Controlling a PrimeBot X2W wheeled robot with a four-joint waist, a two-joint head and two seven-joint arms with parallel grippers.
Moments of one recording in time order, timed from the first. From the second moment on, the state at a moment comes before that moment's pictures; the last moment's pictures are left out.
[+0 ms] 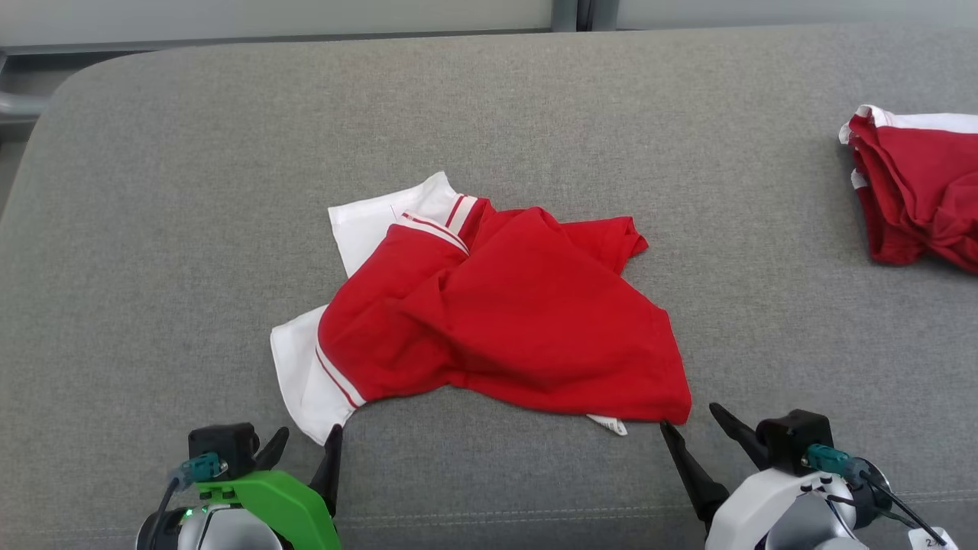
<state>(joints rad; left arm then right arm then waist) -0.03 0.26 -0.33 0.18 -0.54 0.08 0.17 0.03 -0.21 0.27 0.11 0.29 0.13 0.06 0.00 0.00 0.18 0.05</state>
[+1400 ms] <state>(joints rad) -0.34 0.35 -0.24 -0.06 -0.49 0.12 0.11 -0.34 -0.28 0.26 -0.01 0.46 0.13 -0.07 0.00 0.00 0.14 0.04</state>
